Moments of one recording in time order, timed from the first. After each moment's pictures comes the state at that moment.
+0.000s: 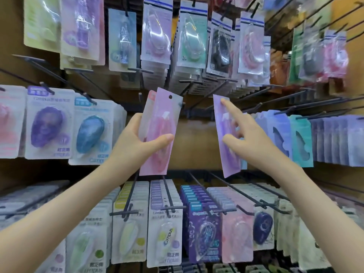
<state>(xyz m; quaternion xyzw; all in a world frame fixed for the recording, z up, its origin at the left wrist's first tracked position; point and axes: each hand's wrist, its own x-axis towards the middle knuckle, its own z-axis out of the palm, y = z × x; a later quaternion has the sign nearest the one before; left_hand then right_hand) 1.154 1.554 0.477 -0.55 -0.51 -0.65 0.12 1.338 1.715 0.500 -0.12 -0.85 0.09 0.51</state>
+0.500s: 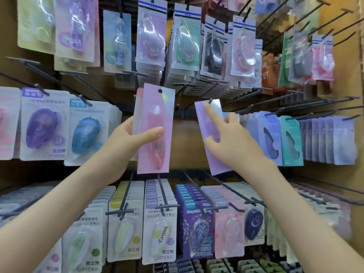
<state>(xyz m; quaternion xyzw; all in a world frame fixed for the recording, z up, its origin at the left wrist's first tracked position) 1.152 1.546 0.485 -0.57 -0.48 -0.67 -0.04 1.328 1.695 0.501 -0.23 -0.84 -0.08 0.48</state>
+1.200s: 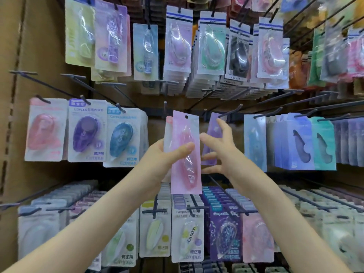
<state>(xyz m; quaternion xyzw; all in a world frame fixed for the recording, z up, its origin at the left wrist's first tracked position) 1.166 1.534 0.464 -0.52 -0.49 -0.68 -0.13 1.283 1.650 0.476 -0.02 -0.77 0.47 0.44</state>
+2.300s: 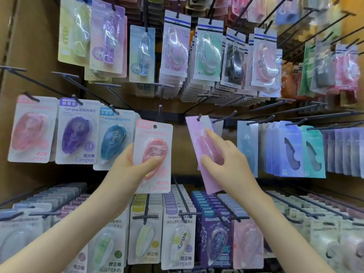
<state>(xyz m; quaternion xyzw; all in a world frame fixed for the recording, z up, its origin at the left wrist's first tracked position) 1.144 1.513 0.446 -0.50 -0.44 -0.74 -0.06 1.292 1.663 0.464 -0.11 -0.83 0.13 0.52</state>
